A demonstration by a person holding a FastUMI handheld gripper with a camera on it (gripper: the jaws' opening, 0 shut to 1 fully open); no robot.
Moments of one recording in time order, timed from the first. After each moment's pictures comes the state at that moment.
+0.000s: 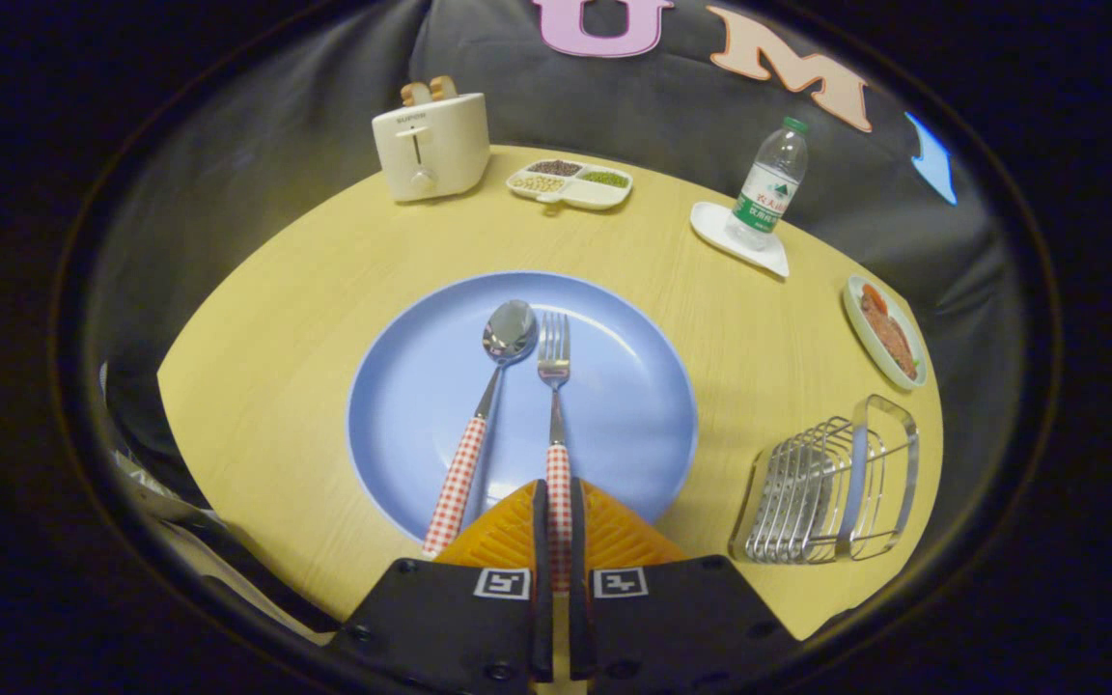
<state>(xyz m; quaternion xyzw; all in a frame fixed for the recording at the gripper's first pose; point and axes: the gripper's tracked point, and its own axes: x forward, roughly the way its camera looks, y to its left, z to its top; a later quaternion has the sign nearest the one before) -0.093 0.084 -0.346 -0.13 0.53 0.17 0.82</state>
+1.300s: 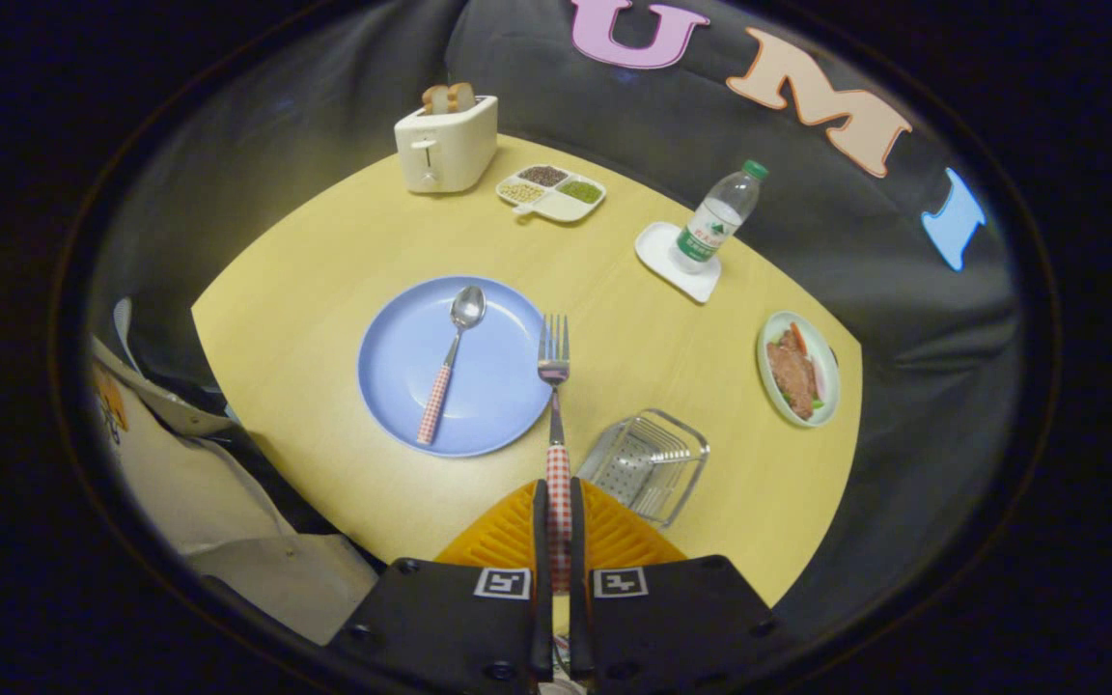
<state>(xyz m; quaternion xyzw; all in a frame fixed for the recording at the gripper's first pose) -0.084 -0.023 -0.210 -0.22 0.56 0.20 0.78</state>
